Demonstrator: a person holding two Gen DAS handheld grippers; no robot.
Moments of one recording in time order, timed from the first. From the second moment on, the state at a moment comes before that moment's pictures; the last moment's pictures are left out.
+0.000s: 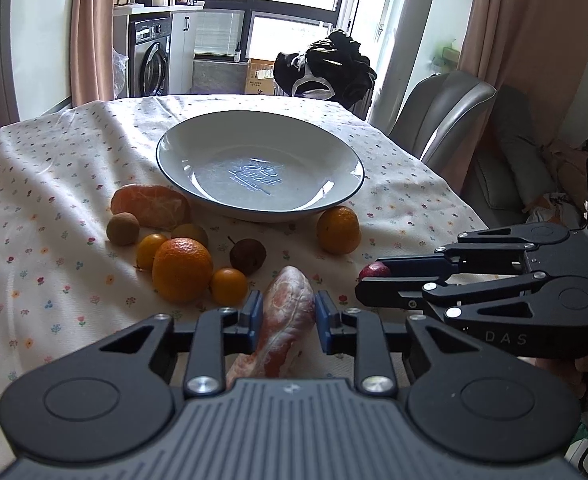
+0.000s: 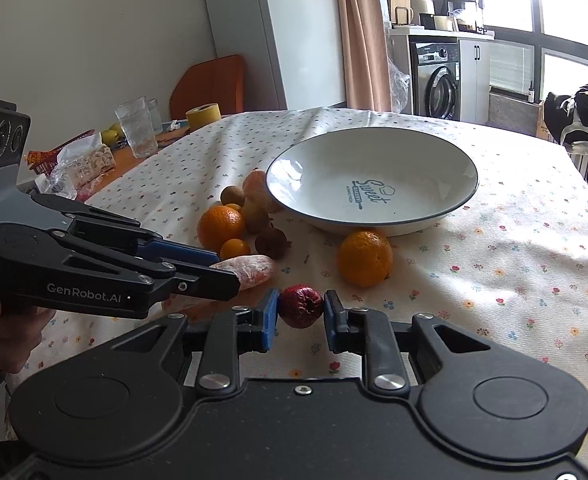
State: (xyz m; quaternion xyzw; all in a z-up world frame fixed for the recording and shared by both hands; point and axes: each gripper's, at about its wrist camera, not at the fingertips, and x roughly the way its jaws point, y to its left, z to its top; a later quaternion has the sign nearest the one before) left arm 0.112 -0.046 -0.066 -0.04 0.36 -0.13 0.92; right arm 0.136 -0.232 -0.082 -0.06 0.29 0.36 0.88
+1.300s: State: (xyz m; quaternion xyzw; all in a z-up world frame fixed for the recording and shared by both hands) left arm 0.110 -0.036 -0.065 -0.03 0.35 -0.11 0.93; right arm 0.153 -0.208 -0.078 -0.05 0.29 0.39 0.87
